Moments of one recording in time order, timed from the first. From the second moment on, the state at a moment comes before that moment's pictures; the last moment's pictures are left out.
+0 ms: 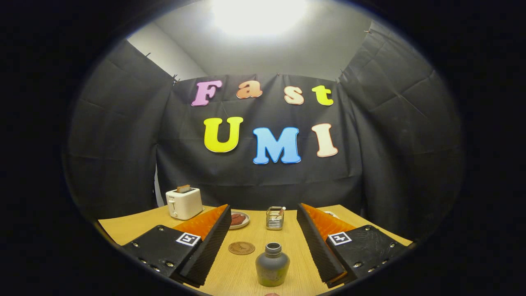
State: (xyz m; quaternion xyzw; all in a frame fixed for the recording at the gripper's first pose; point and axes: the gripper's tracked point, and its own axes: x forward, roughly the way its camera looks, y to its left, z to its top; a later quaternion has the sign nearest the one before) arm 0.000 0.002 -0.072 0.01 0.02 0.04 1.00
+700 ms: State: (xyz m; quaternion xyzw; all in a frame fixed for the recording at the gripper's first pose) arm 0.019 -0.004 -0.181 0.01 0.12 0.08 0.99
